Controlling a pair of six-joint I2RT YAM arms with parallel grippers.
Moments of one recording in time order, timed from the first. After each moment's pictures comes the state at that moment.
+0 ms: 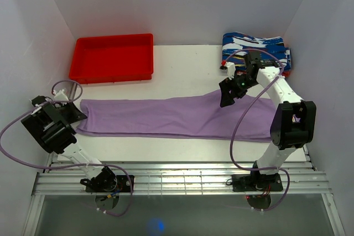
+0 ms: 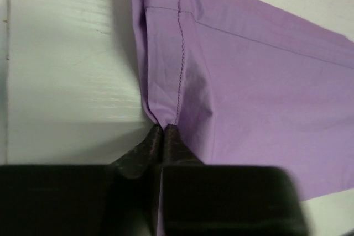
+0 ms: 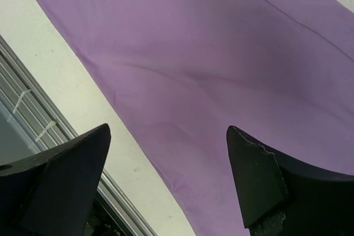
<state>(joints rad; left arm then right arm) 0.77 1.85 1.08 -0.46 0.65 0.36 0.13 1.71 1.44 -1.05 -0.63 -0.60</state>
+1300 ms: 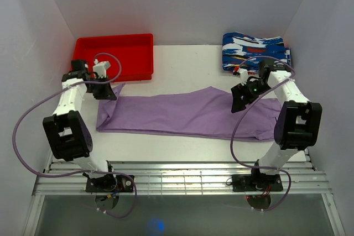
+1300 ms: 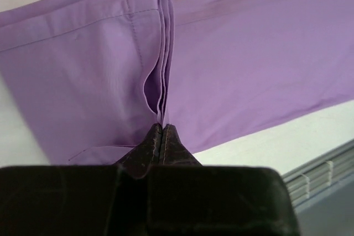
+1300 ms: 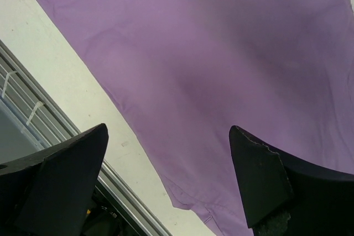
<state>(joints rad) 0.30 1.62 1.31 -0.85 0.55 0.26 0.00 1.70 1.36 -1.10 -0.63 -0.70</state>
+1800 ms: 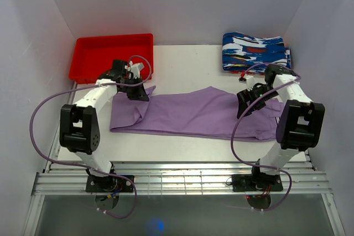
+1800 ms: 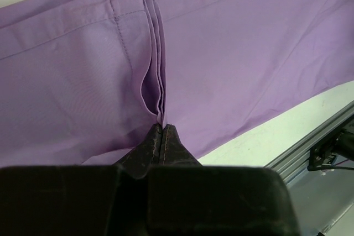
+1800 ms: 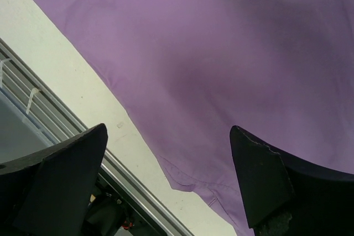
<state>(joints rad) -0.13 1.69 1.25 -0.61 0.52 -0.13 -0.11 1.70 1.29 -1.13 -0.60 -0.75</state>
